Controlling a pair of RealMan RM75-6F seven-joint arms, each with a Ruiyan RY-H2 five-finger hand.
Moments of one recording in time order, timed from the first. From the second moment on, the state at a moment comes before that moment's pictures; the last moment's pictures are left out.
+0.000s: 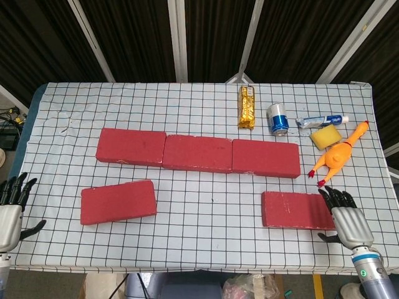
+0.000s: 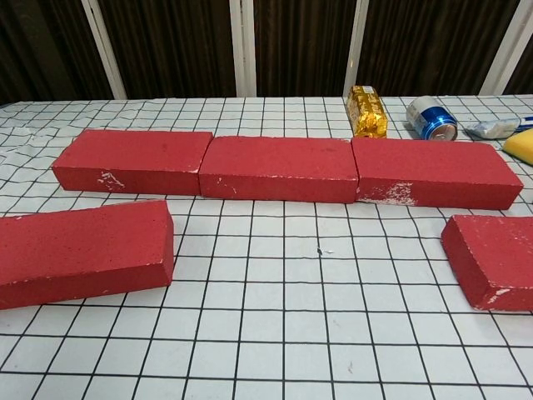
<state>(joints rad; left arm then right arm) -0.04 -1.18 -0.05 -1.68 1.50 1.56 0.25 0.19 -1.04 0.04 -1.79 -1.31 1.16 -0.22</state>
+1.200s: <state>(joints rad) -0.05 -1.19 -0.06 -1.67 1.47 1.54 0.28 0.38 -1.17 0.05 -1.82 -1.00 1.05 -0.55</state>
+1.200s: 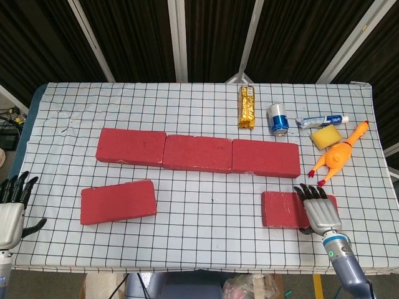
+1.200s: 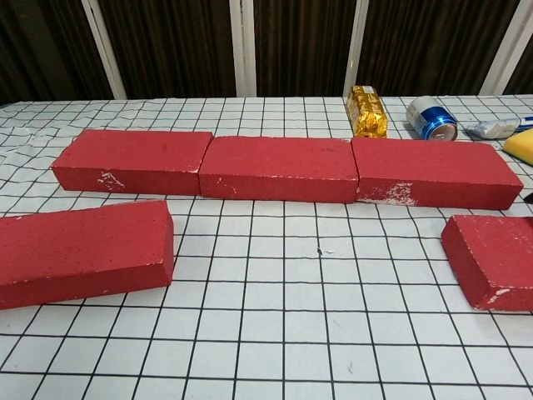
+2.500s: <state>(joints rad) -0.06 -1.20 -0.06 -1.67 1.46 1.52 0.27 0.50 -1.08 0.10 -1.95 -0.89 1.14 -0.67</state>
